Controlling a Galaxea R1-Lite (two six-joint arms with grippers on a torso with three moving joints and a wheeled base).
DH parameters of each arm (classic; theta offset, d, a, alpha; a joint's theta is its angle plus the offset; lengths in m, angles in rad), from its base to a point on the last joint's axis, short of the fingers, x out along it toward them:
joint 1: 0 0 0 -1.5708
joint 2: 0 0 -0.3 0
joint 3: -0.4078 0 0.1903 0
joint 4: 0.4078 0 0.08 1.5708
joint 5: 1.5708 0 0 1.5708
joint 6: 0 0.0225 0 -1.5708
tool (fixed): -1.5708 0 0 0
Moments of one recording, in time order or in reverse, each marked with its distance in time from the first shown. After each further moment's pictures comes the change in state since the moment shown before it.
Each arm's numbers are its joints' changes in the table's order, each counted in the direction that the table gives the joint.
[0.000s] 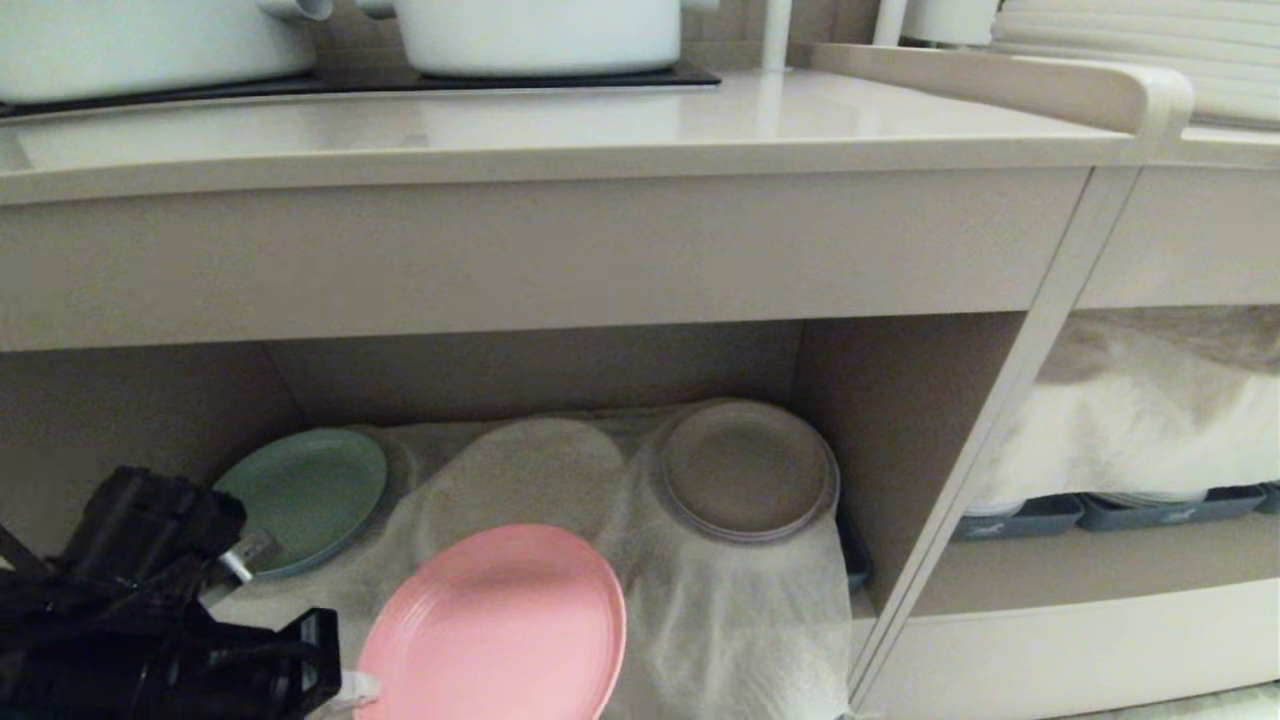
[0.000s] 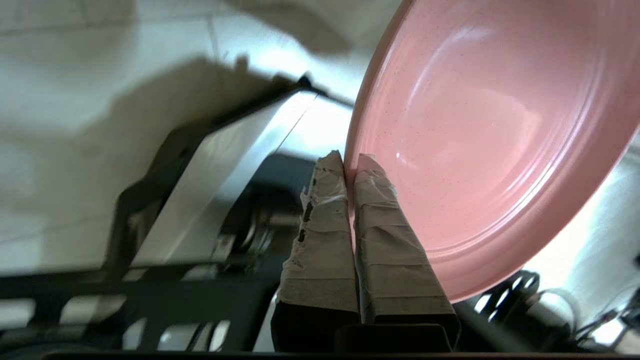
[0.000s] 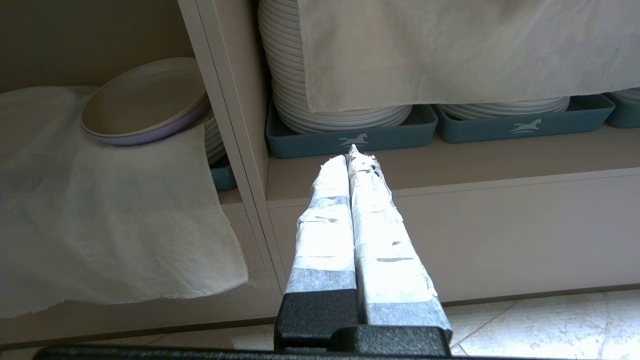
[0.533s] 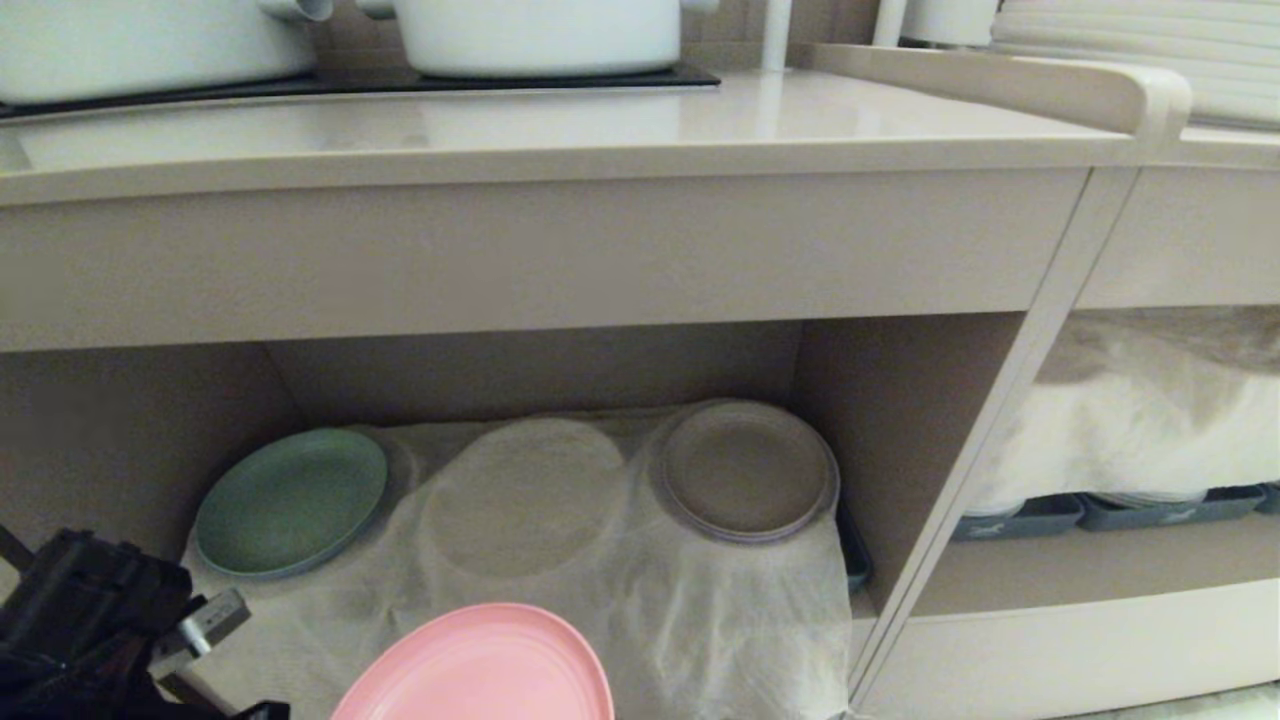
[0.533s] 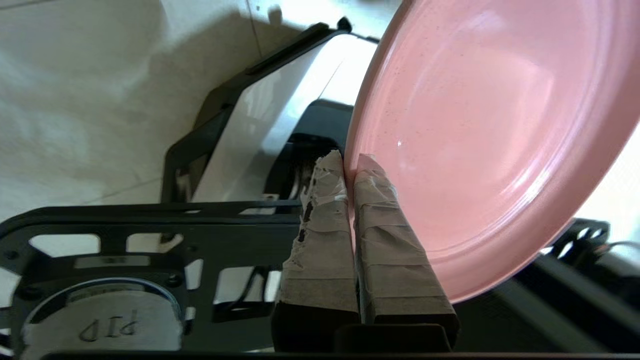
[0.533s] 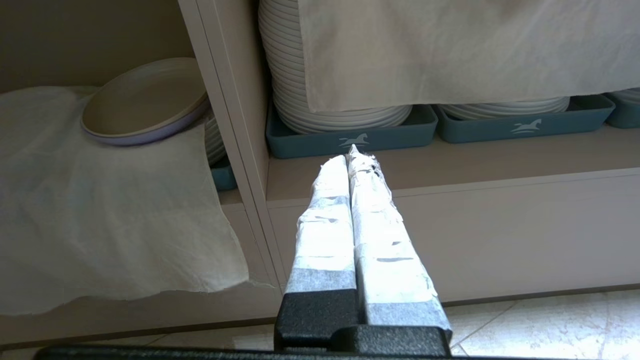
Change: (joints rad) left arm 0.000 -0.122 0.059 0.173 -0.010 0.127; right arm 0.000 0.000 0.000 0.000 0.000 0.000
